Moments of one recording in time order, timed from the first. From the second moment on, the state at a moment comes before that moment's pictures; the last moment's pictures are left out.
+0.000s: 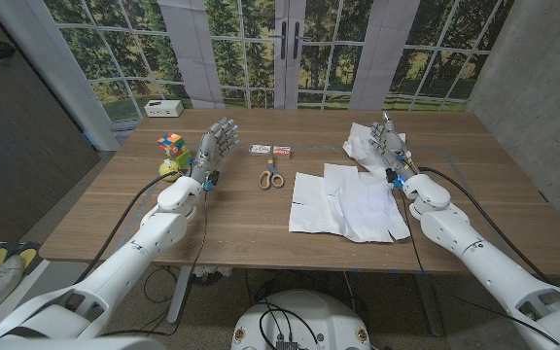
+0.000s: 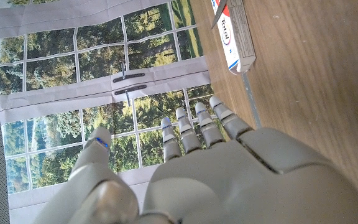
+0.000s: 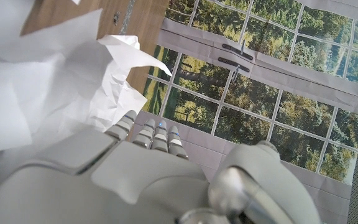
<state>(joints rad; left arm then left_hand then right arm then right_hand) 0.83 0.51 0.37 -1.28 -0.65 -0.29 -0.05 0.13 -0.15 0.58 -0.15 0.29 0.25 -0.18 0.21 0.19 0.32 -0.13 0.20 0.19 0.28 -0.04 0.18 0.17 0.27 -0.04 0.21 0.18 -0.84 -0.51 -0.37 -1.30 0.65 0.29 0.03 0.29 0.05 -0.29 0.07 0.45 0.00 0.07 0.19 0.18 0.02 0.05 0.22 0.19 -0.01 0.00 0.19 0.18 -0.01 0.10 0.20 0.18</state>
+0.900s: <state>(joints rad) 0.84 0.52 0.37 -1.29 -0.61 -0.35 -0.04 0.13 -0.15 0.58 -0.15 0.29 0.25 -0.18 0.21 0.19 0.32 -0.13 0.20 0.19 0.28 -0.04 0.18 0.17 0.27 -0.04 0.21 0.18 -0.86 -0.52 -0.37 -1.34 0.65 0.27 0.01 0.29 0.06 -0.29 0.07 0.45 0.00 0.07 0.19 0.18 0.03 0.06 0.22 0.19 -0.01 0.00 0.19 0.18 -0.01 0.10 0.20 0.18</state>
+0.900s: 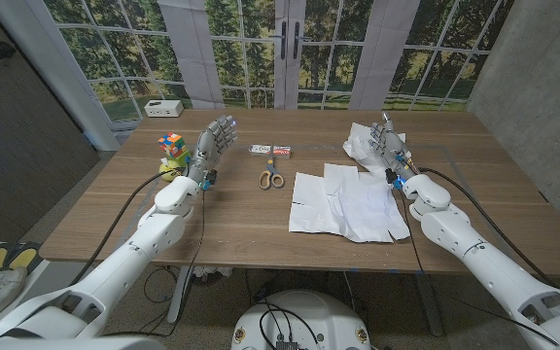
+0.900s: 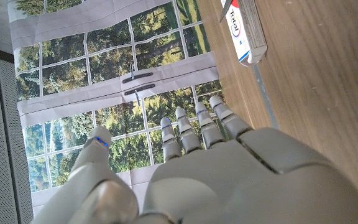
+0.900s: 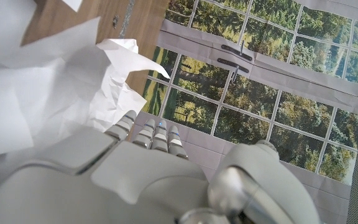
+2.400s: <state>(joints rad) 0.92 0.61 0.39 -1.51 -0.26 -0.29 0.27 0.14 -0.16 0.57 -0.16 0.30 0.28 -0.18 0.21 0.19 0.35 -0.14 0.21 0.19 0.30 -0.04 0.19 0.17 0.27 -0.04 0.20 0.18 -0.88 -0.58 -0.36 -1.35 0.63 0.32 0.08 0.32 0.07 -0.28 0.05 0.46 0.00 0.08 0.20 0.18 0.03 0.06 0.22 0.19 -0.05 0.00 0.18 0.18 -0.05 0.00 0.19 0.18</state>
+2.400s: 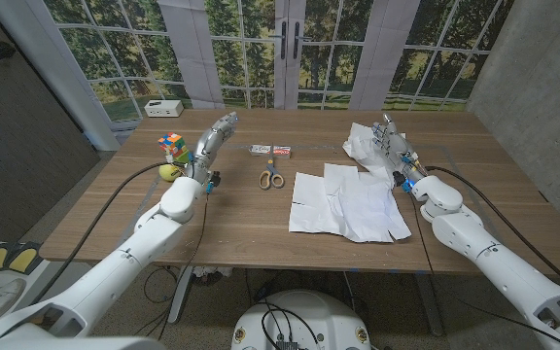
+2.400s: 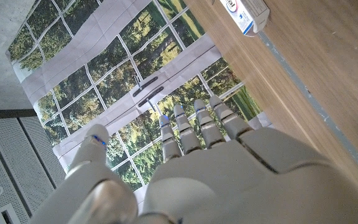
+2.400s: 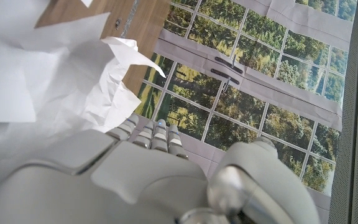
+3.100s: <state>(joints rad) 0.96 0.69 0.39 -1.64 -0.05 -0.16 0.40 0.15 -0.16 0.57 -0.16 0.31 0.31 -0.16 0.22 0.19 0.40 -0.13 0.22 0.19 0.30 -0.04 0.19 0.17 0.28 -0.04 0.20 0.18 -0.88 -0.58 -0.38 -1.39 0.58 0.30 0.01 0.33 0.08 -0.28 0.05 0.46 0.00 0.08 0.20 0.18 0.03 0.06 0.22 0.19 -0.06 -0.01 0.18 0.18 -0.06 0.01 0.19 0.18</state>
